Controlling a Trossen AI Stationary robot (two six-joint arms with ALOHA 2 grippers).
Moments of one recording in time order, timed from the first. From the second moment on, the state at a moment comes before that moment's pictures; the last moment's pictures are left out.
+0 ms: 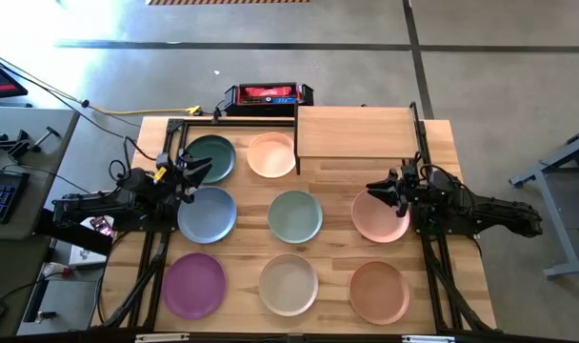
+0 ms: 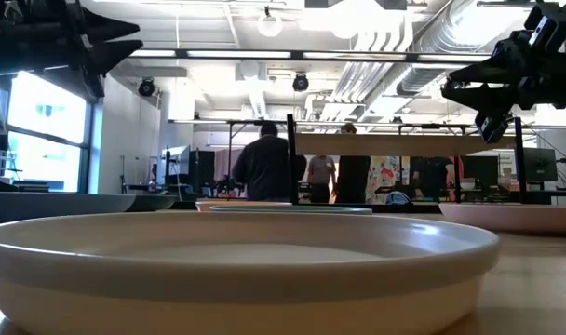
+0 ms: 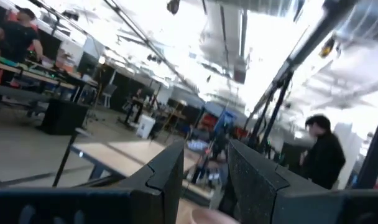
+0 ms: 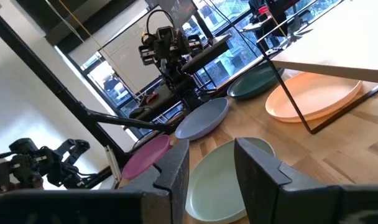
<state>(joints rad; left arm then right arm) 0.13 0.01 0.01 0.39 -0.26 -0.33 -0.20 0.01 0.01 0.03 -0.13 0.60</state>
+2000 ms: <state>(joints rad) 0.13 0.41 0.66 -0.12 -0.37 -0.09 -0.04 1.00 0.95 -0.80 -0.34 1.11</state>
